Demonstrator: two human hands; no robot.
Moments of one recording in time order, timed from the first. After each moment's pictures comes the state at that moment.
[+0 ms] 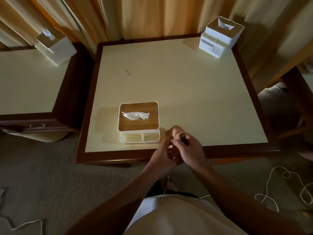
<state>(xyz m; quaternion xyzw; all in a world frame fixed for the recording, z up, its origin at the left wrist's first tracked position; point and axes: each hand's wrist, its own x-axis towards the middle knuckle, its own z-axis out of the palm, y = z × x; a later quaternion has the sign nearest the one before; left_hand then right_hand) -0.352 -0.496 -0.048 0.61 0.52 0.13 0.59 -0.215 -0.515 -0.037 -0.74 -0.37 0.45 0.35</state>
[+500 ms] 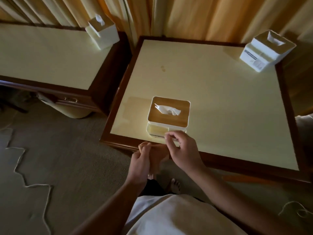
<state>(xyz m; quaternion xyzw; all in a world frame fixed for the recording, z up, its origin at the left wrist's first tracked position) -0.457 -0.537 -0.022 0.25 0.65 0.38 0.60 -0.296 -0.498 -0.021 -0.58 -0.66 0.31 0.37</state>
